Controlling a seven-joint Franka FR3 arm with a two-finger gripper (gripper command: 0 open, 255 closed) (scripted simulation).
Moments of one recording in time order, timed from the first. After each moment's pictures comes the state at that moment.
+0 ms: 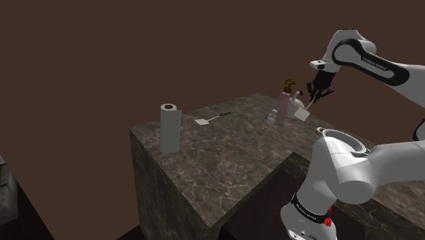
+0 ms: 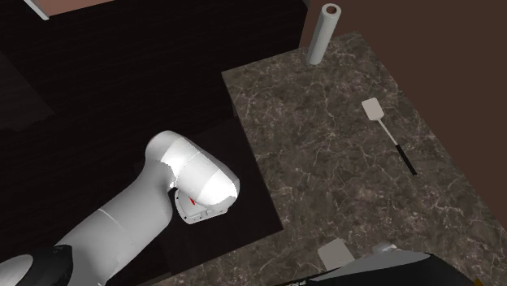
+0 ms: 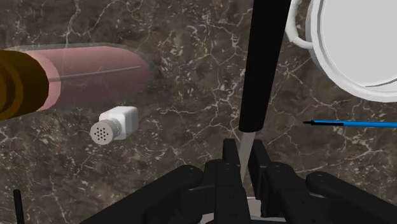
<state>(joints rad) 0.46 -1.09 -0.97 -2.04 -0.92 1.35 -1.85</state>
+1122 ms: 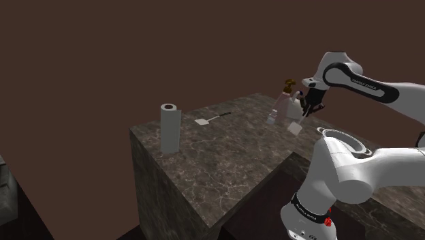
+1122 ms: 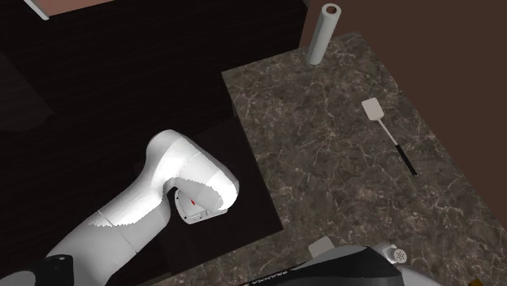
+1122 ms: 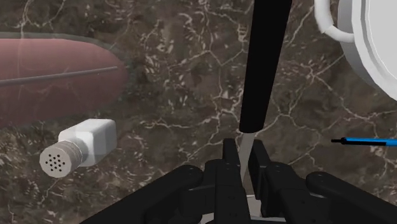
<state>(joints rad) 0.41 -1.17 -1.09 -2.24 -1.03 1.49 -1.80</state>
